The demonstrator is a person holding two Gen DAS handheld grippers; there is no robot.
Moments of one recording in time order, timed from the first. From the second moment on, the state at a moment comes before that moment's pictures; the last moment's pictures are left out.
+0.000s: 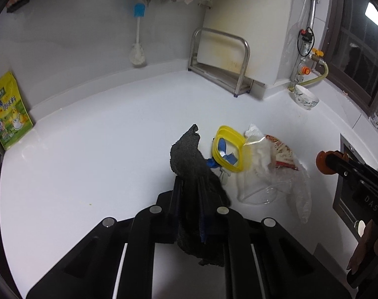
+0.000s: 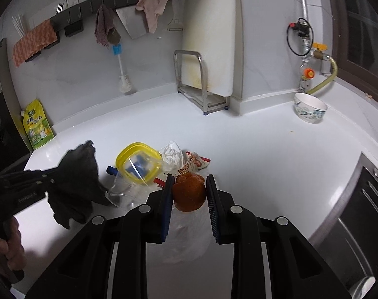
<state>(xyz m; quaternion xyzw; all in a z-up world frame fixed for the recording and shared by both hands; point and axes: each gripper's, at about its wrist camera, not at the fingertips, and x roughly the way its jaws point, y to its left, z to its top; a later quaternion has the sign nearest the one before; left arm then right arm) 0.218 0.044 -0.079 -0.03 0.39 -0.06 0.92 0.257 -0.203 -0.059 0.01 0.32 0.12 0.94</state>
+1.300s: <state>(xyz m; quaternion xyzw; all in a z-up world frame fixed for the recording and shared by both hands) 0.012 -0.054 -0.053 0.02 0.41 -0.13 0.90 0.025 -0.254 -0.097 0.06 0.42 0.11 0.90</state>
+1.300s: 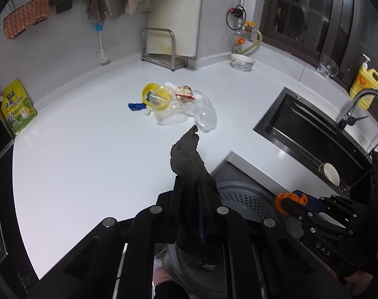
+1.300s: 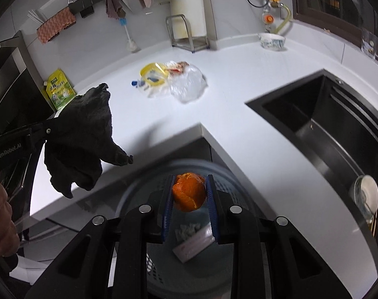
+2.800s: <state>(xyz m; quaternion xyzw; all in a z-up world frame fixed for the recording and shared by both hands) -0.012 -0.059 -0.141 0.05 0.47 -0.10 0.87 0.020 -0.260 -0.173 0.08 0.50 0.10 0.86</state>
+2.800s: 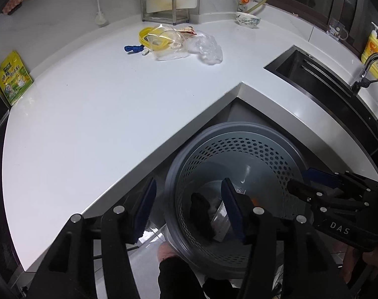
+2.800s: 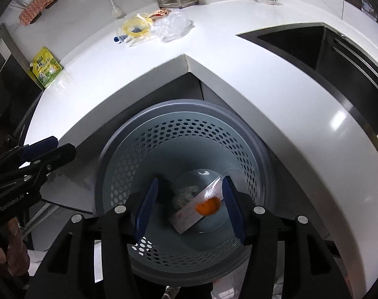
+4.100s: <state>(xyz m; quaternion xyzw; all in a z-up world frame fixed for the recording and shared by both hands) 0.022 -0.030 -0.060 0.02 0.41 -0.07 0.91 0.052 -0.250 -0.099 0.08 0.43 0.11 0.89</state>
